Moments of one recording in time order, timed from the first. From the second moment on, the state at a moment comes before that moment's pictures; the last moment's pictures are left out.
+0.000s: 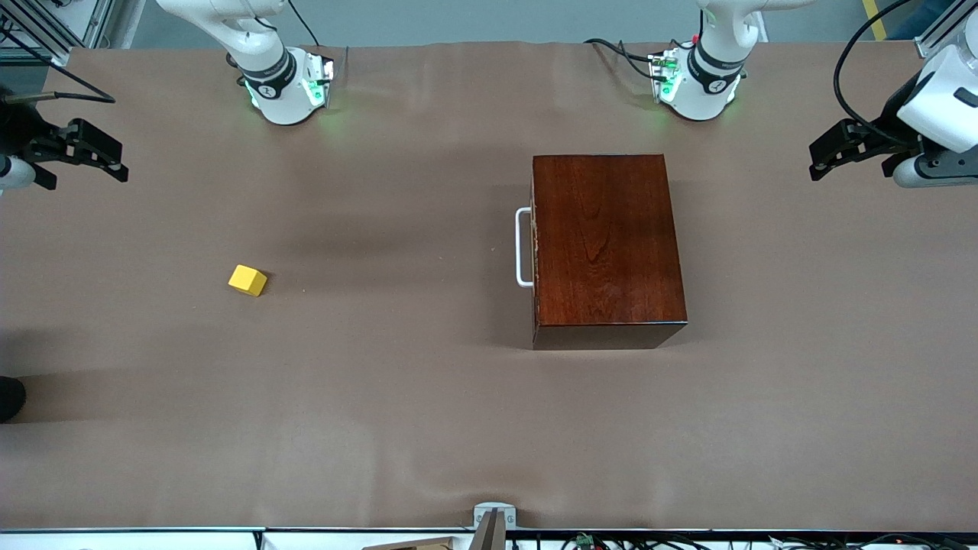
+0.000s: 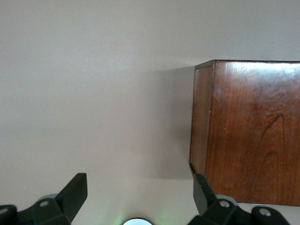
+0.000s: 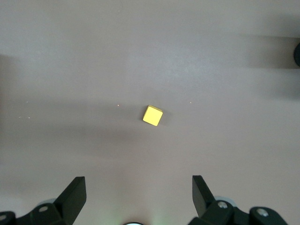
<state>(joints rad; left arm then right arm) 0.04 -0.05 -0.17 -1.55 0.02 1.47 -0.15 -0.01 -0.06 0.02 -1.57 -0.01 1.47 -0.11</state>
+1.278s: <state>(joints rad) -0.07 0.12 -0.32 -1.42 0.02 1.46 -0.29 -0.02 -0.06 0.02 -1.57 -0.01 1.47 -0.11</state>
